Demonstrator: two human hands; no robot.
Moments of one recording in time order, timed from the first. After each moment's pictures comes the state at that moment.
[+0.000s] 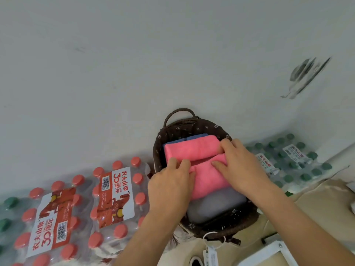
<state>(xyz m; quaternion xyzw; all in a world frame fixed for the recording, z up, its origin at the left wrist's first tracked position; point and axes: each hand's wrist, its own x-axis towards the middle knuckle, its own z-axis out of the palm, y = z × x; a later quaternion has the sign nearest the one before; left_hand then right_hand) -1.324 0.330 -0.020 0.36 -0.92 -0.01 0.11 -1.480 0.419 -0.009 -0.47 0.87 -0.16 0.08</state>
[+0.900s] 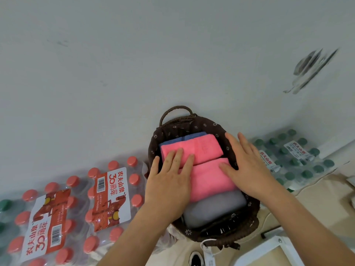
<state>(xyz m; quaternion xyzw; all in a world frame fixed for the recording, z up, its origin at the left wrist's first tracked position) -1.328 0.316 -0.029 0.28 -0.96 0.02 -0.08 -1.505 0.433 -0.035 -0.41 0.86 -0.21 0.20</state>
